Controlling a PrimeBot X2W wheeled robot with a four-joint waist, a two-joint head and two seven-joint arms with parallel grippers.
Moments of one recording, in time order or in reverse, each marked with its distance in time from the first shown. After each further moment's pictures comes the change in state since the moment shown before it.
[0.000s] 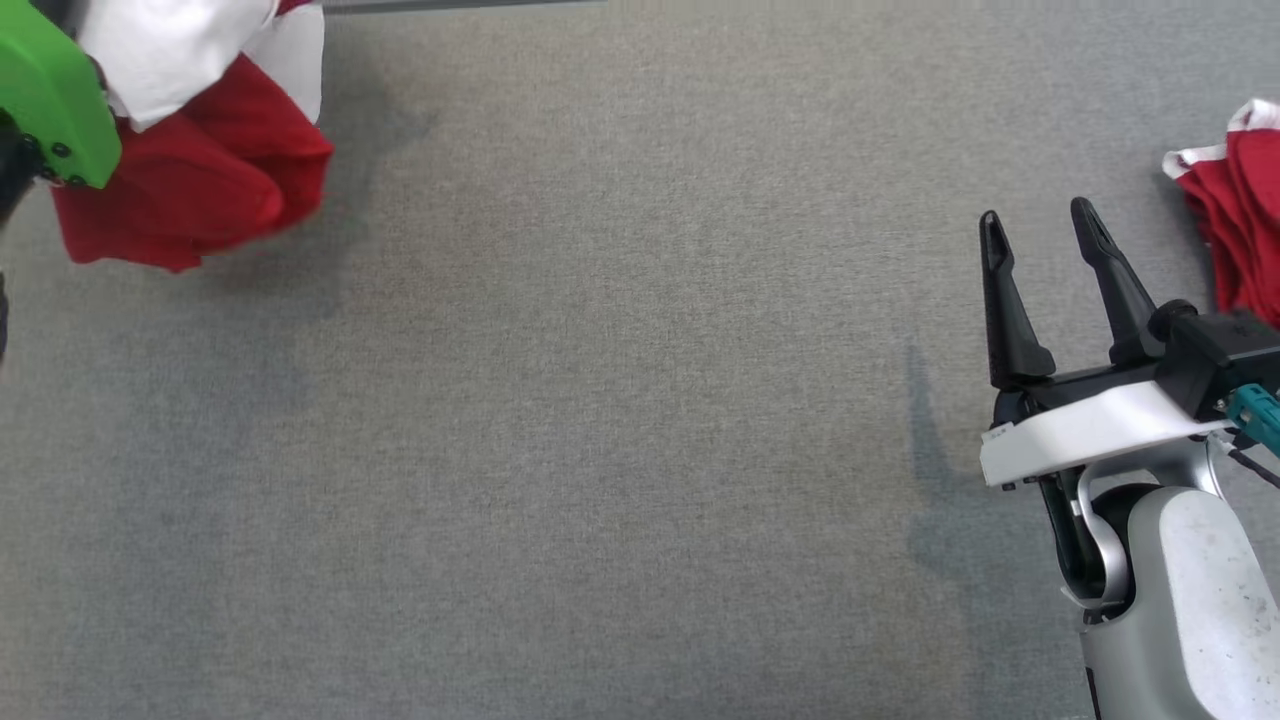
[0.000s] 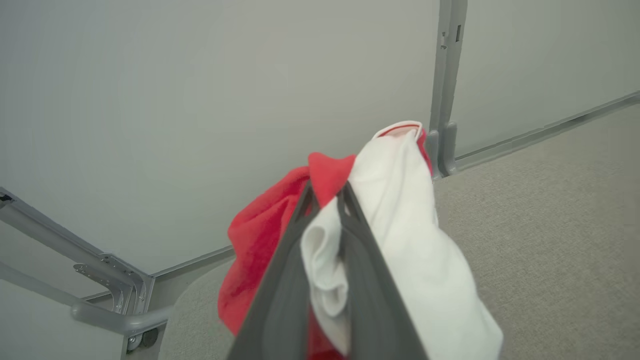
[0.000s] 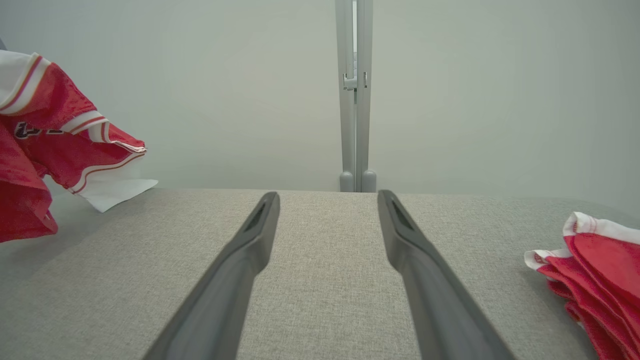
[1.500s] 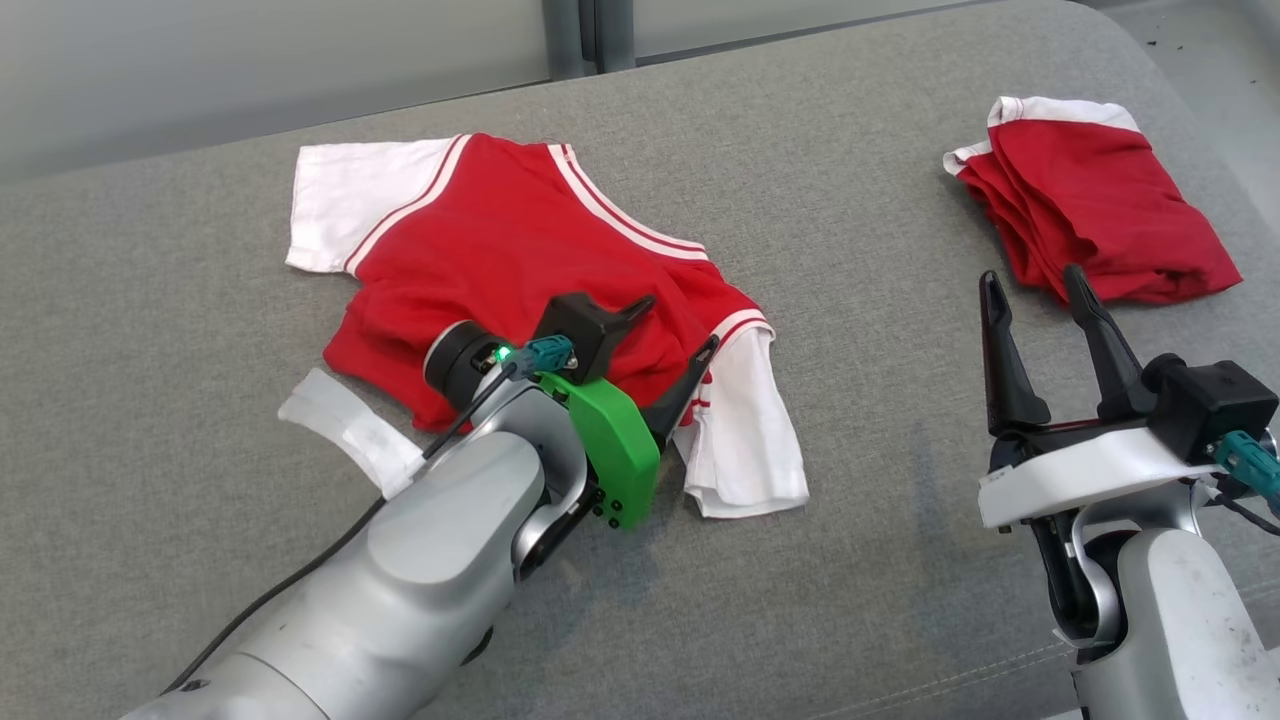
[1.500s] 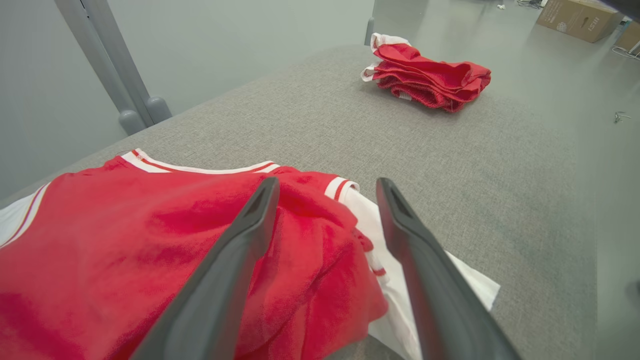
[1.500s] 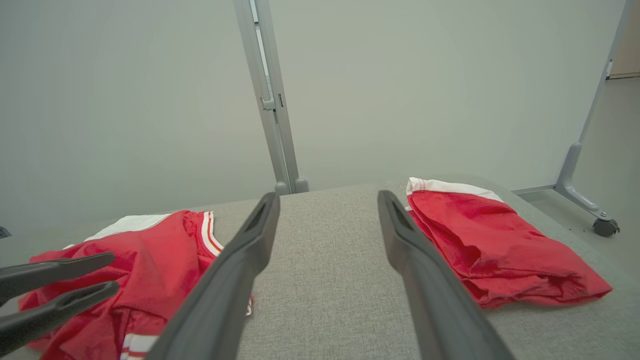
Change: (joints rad) left arm 0.282 -0.527 -0.415 0.203 0.004 0.045 -0.336; right arm 0.059 0.001 -0.007 0.089 0.072 0.000 -0.068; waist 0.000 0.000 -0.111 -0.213
